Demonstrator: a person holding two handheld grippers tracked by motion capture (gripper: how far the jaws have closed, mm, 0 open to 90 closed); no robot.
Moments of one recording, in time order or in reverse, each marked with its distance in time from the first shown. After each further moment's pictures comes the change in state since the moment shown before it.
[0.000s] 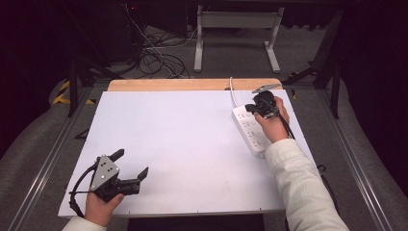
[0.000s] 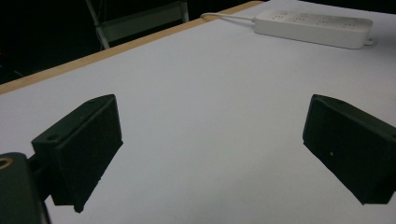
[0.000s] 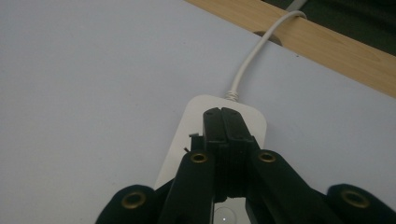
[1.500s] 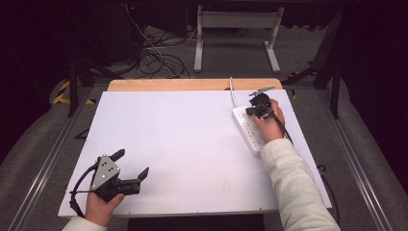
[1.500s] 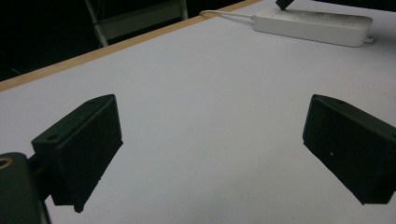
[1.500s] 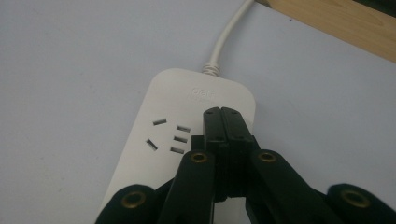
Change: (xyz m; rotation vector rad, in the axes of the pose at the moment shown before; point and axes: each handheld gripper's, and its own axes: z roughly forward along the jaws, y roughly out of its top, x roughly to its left) left arm 0.000 0.000 0.001 0.010 -0.007 -0.001; right arm -0.008 -0.011 0.033 0.084 -0.068 0.020
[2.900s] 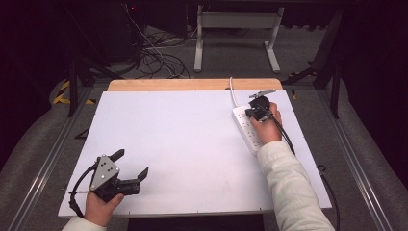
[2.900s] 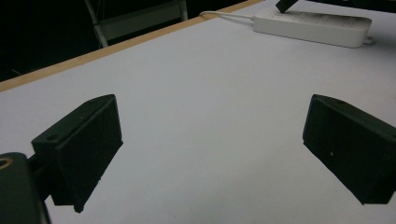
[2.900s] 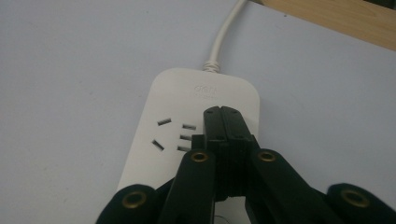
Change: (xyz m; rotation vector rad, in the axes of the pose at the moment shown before) left arm 0.000 0.000 -0.001 -0.004 0.001 -0.002; right arm 0.007 -0.008 0.001 -0.036 -0.023 0.069
